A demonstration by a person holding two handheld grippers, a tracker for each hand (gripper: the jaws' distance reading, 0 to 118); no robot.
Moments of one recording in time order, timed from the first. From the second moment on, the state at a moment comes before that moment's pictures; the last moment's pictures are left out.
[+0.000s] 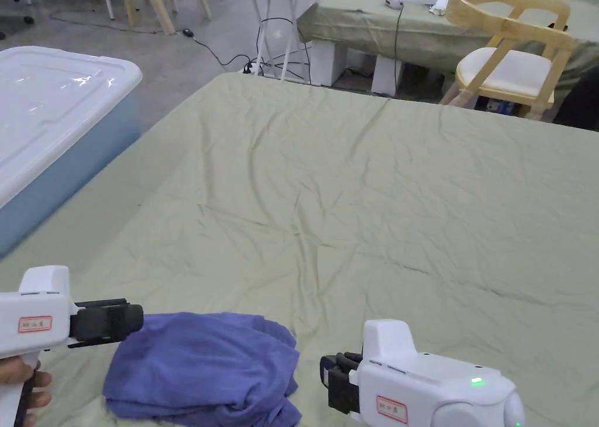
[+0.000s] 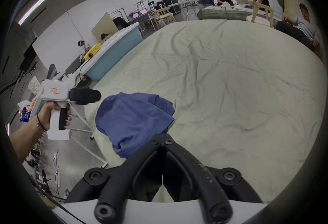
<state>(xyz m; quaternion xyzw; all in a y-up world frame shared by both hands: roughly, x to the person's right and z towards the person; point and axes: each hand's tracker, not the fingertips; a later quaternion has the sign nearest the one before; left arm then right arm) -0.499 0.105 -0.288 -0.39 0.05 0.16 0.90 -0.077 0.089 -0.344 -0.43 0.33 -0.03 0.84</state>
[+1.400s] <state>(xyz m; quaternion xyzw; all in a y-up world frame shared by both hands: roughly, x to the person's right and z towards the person) -0.137 0.263 -0.305 -0.14 -0.09 -0.02 0.99 0.162 0.270 -0.270 -0.15 0.04 0.00 0.99</state>
